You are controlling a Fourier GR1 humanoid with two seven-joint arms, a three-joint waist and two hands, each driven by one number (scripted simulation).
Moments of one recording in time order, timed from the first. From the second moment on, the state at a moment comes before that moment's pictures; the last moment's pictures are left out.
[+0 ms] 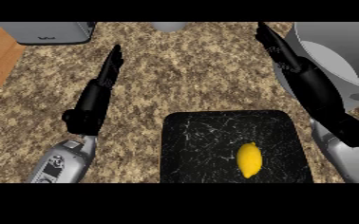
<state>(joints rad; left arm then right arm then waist) -0.29 0.26 -0.31 -1.60 0.04 0.30 0.08 -0.43 -0.51 0.30 -1.65 -0.17 -0.02 -0.14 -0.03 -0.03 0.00</state>
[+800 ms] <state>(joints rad) -0.18 0.35 -0.04 -1.63 0.20 0.29 0.18 0.06 -0.56 0.04 -1.51 -0.06 -0.25 -0.42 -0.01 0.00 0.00</state>
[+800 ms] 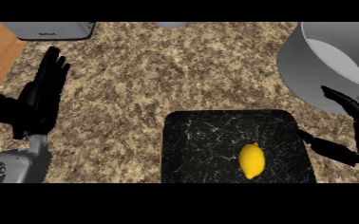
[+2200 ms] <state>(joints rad) -0.19 0.31 0.02 -1.62 0.18 0.23 0.20 -0.04 -0.72 0.41 -2.02 0.18 0.26 0.61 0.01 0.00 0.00</state>
